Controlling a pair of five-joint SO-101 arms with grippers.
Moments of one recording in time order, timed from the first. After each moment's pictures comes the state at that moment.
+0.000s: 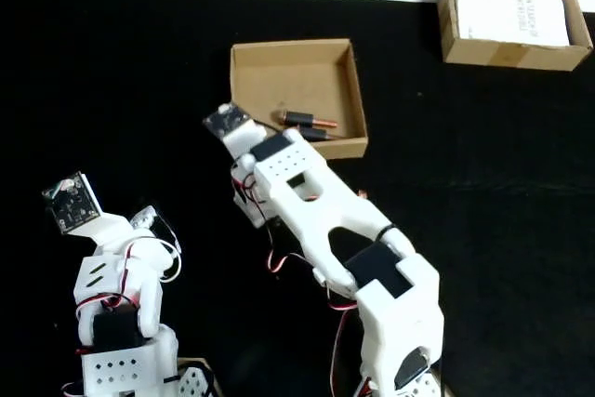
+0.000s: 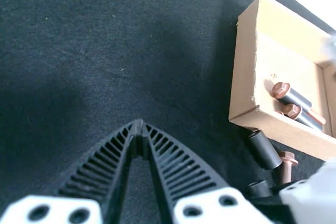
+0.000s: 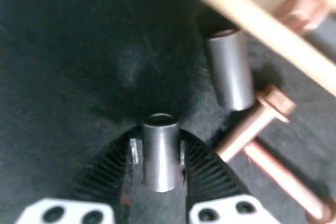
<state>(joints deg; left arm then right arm) -14.7 -103.1 96.3 44.4 23.5 -42.1 19.7 0.7 67.6 5.1</state>
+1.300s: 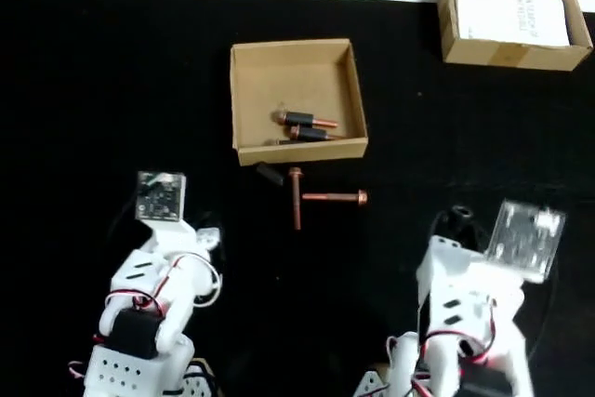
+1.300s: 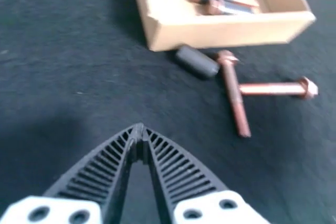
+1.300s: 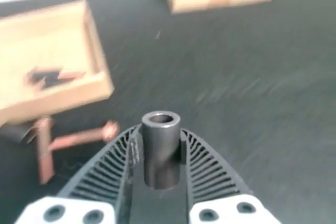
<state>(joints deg) 9.0 -103.1 92.6 53.7 12.3 8.9 -101.0 61.2 73.9 1.4</state>
